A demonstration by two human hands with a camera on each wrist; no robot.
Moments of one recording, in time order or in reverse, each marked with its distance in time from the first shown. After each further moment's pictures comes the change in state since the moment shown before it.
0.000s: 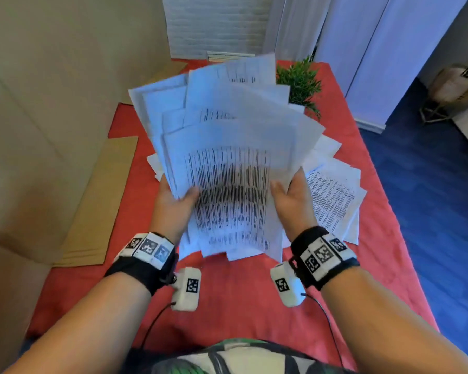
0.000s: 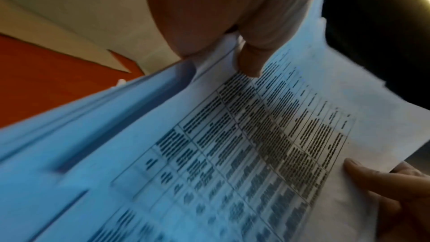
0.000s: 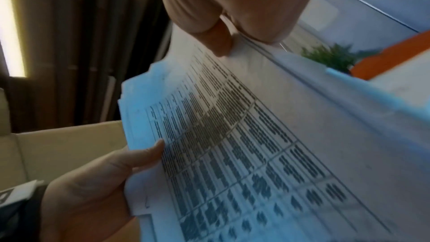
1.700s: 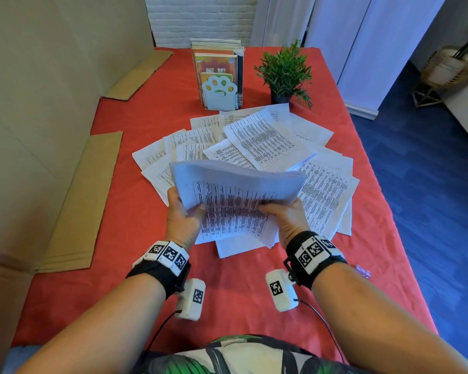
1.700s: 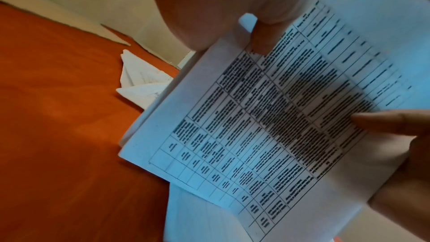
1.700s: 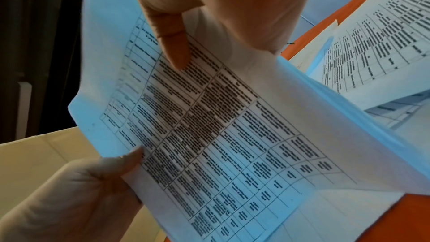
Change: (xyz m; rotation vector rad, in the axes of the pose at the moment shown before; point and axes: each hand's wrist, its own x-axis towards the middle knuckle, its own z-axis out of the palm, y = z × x) left_hand -0.013 -0.045 0.042 -0.021 -0.044 -0.088; right_hand -0.002 0.054 -0.025 0.259 0.059 0.448
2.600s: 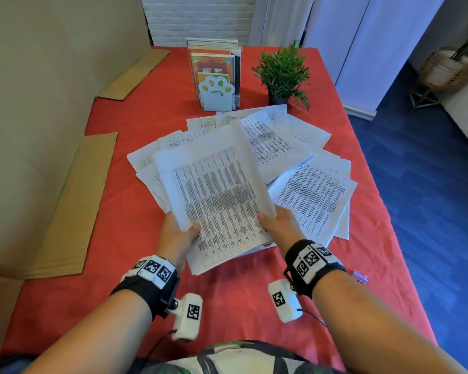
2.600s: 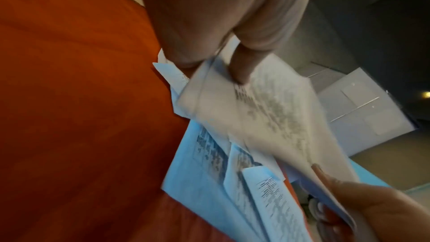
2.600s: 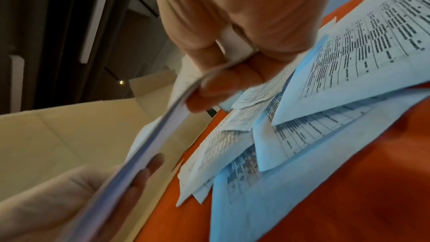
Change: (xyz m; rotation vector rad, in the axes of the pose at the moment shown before) left_hand -0.005 -0.027 -0.009 0.012 -0.082 -0.281; right_hand 0.015 0.024 -0.016 -0.606 -0.030 0.045
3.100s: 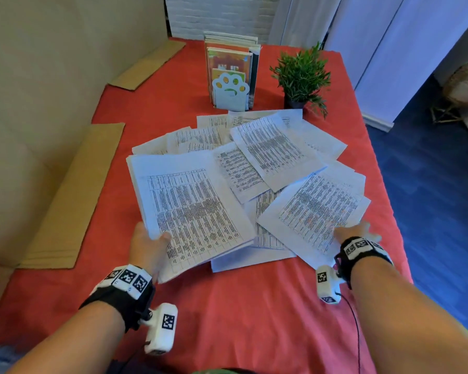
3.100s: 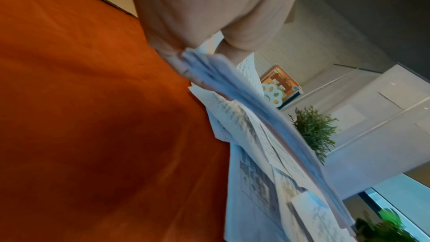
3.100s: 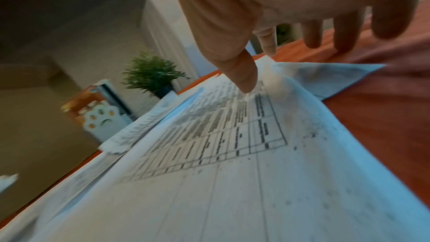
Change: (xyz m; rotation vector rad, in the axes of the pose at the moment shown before) left_hand 0.018 -0.026 -0.039 0.205 0.379 -0.104; right_hand 0.093 0.069 -0.123 -0.499 0.515 0.628
